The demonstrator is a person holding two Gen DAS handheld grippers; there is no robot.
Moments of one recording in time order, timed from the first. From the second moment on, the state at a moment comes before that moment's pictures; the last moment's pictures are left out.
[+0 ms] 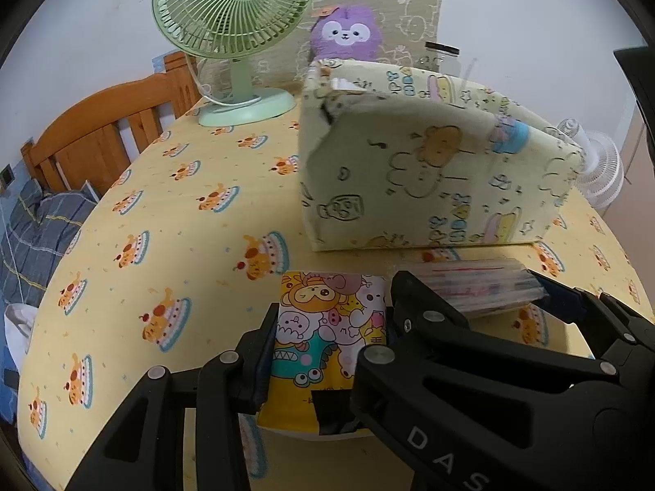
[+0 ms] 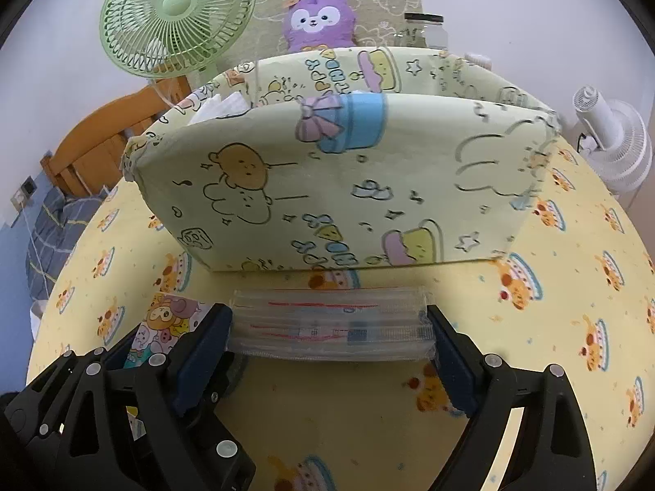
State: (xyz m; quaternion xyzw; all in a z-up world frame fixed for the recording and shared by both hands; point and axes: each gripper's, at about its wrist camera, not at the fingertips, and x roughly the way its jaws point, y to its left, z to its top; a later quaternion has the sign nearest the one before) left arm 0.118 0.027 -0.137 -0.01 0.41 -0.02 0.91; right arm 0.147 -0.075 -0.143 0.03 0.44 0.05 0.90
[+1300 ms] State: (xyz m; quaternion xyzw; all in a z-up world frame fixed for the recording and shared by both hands) left arm 0.076 -0.016 -0.064 0.00 0.35 -0.06 0.94; right arm 0.094 -0.125 -0.064 0.05 0.37 0.03 0.93
